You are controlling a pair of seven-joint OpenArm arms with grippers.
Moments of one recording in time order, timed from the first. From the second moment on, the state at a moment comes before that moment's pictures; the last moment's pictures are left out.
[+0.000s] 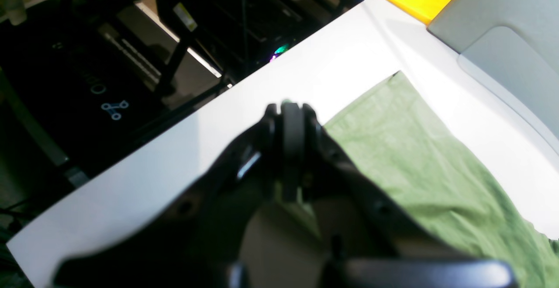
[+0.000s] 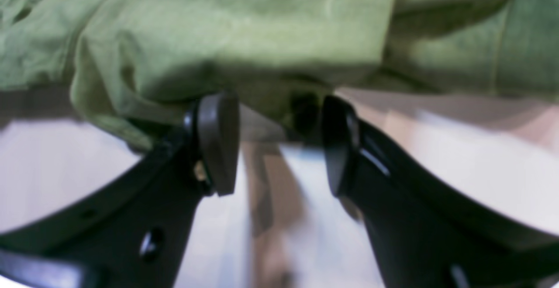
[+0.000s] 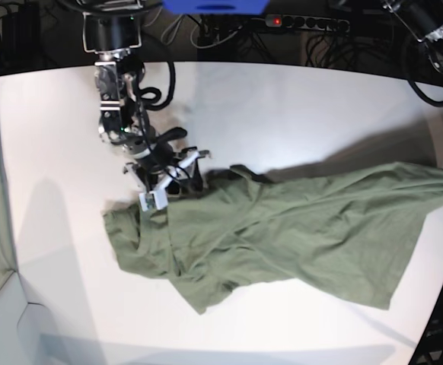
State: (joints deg) left arm 4.6 -16.0 -46.3 88.8 -34.3 -7.2 24.9; right arm 1.0 -2.6 0.3 74.0 10.1 18.3 -24.9
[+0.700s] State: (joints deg) left arm 4.5 -16.0 -46.3 88.8 -34.3 -7.2 24.8; right arm 3.1 -2.3 0.2 66.8 10.5 18.4 -17.5
